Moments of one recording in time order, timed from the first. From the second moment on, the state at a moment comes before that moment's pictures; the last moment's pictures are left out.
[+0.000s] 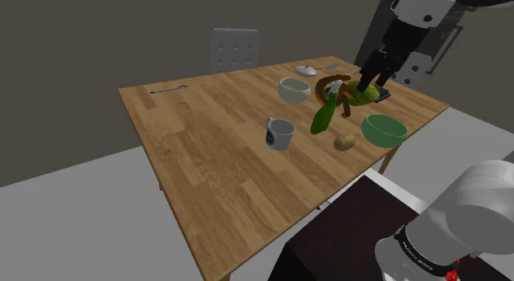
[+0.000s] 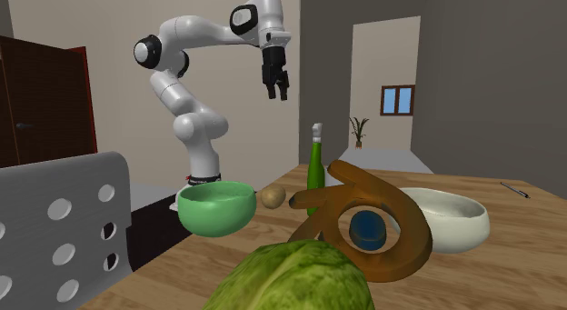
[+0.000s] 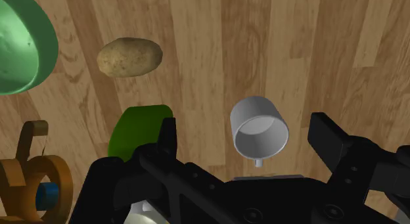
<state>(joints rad) -0.02 -0.82 -0.03 -2.41 -0.02 1.70 0.04</state>
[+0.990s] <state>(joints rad) -0.26 -0.54 -0.04 -2.54 0.00 2.06 0.51</state>
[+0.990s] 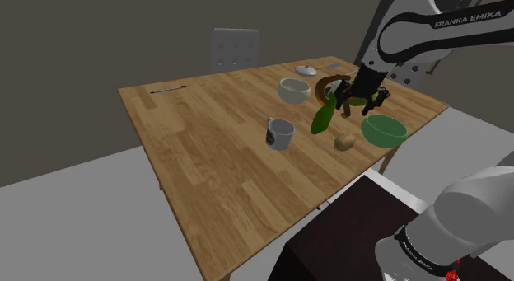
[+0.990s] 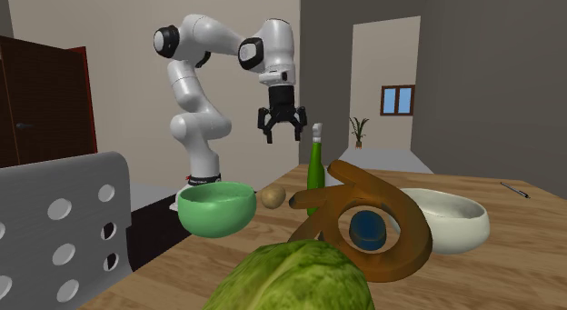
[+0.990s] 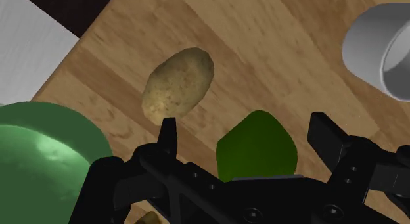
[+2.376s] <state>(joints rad) -0.41 -0.20 -0.07 -2.68 0.06 2.49 0.87</state>
